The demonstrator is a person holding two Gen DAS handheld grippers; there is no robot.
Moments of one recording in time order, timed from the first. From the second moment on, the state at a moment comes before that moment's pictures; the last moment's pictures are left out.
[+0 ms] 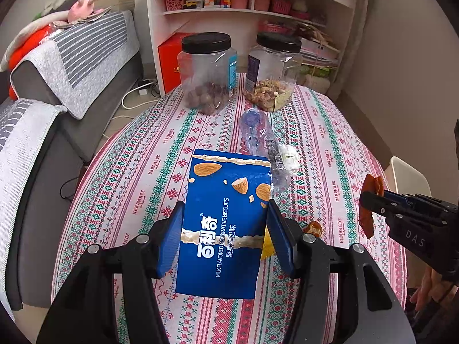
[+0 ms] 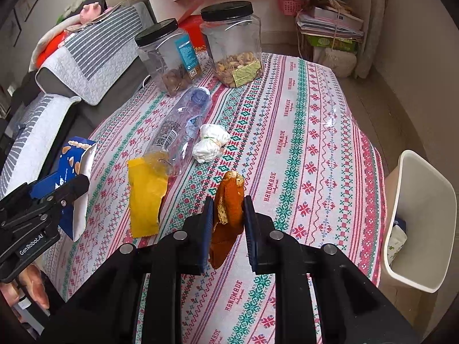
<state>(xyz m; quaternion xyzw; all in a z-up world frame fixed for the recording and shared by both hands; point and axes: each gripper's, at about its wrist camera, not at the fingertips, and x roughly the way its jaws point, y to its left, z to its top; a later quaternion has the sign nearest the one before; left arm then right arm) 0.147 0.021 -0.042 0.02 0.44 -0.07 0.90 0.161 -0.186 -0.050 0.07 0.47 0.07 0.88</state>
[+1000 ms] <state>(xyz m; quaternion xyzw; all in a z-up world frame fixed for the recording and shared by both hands) 0.139 -0.075 -0.030 0.01 0.42 -0.12 0.90 0.127 -0.282 -0.038 0.11 0.44 0.01 0.89</state>
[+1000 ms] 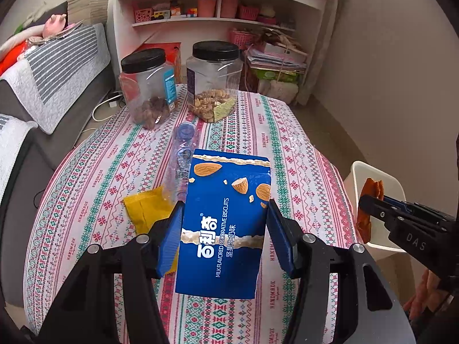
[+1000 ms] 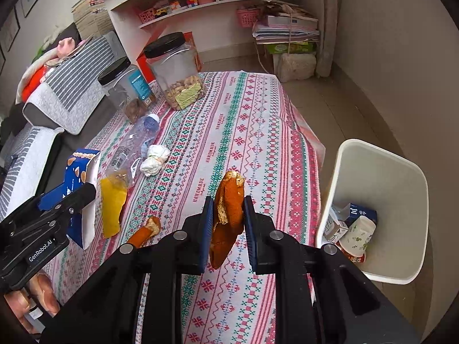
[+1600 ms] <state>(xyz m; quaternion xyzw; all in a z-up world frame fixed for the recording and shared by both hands) 0.132 -0.155 -0.026 0.03 0.42 -0.17 0.89 0.099 -0.366 -0.040 0.15 0.43 -0.05 0.89</state>
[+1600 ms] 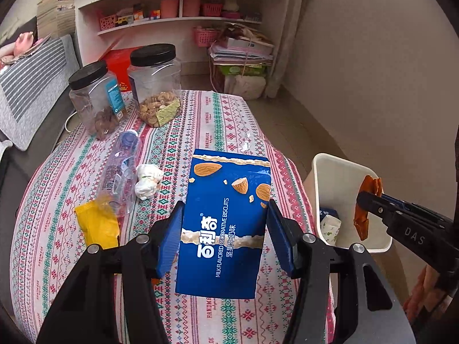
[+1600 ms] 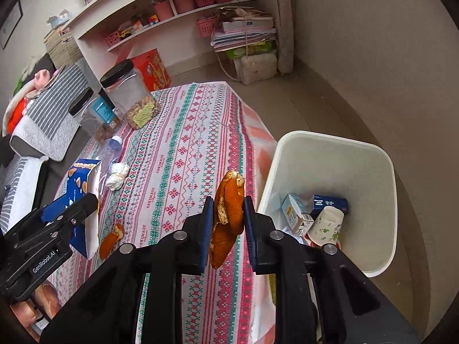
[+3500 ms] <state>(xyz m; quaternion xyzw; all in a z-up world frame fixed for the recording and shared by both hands) 0.095 -0.394 -0.025 0.13 0.41 -0.28 0.86 -0.011 -0.546 -0.043 0.20 0.39 -0.30 0.85</state>
